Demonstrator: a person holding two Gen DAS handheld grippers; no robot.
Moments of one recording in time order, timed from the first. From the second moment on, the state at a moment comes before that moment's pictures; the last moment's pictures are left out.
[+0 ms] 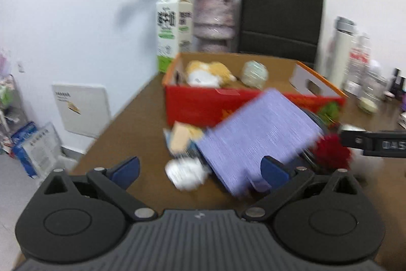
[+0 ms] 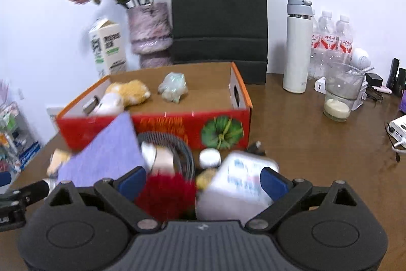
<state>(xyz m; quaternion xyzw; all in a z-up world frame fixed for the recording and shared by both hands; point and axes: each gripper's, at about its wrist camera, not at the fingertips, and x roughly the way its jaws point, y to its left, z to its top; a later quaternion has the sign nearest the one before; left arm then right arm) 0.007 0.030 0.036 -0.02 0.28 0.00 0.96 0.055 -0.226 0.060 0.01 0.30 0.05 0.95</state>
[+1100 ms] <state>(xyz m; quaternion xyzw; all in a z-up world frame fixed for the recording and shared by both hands) -0.030 0.021 0.028 0.02 0.29 -0.05 0.95 -0.023 -0.240 0.056 0.02 0.32 0.06 0.95</state>
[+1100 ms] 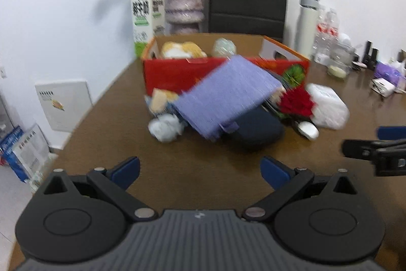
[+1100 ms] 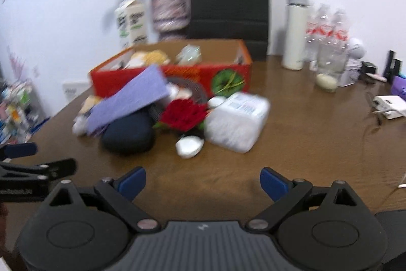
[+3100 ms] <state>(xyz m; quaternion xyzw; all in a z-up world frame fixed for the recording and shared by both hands) 0.145 0.015 0.057 -0.06 0.34 -0.14 0.93 0.240 -0.249 0.128 0.13 0.26 0.08 0.95</state>
